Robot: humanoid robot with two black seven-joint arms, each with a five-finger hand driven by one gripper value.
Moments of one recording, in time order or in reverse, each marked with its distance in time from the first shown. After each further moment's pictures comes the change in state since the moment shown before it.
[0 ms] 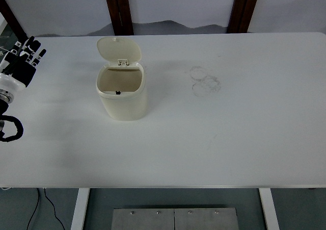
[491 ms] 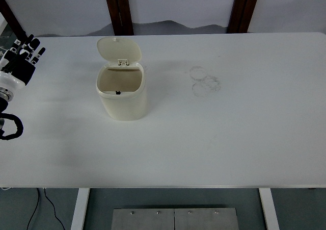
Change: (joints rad) left arm -0.010 0.003 0.004 -0.001 0.008 0.017 -0.006; right arm 0.000 0.000 0.000 0.000 0.000 0.000 0.000
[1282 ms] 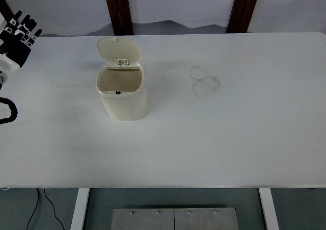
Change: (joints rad) left arm -0.142 0.052 0.109 -0.032 0.038 0.010 0.009; right arm 0.000 0.000 0.000 0.000 0.001 -0.001 0.000
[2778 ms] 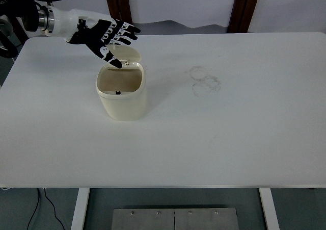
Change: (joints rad) left arm -0.739 0.093 0.845 -0.474 0.406 -0.192 0.335; right arm 0.000 0.000 0.000 0.000 0.000 0.000 0.000
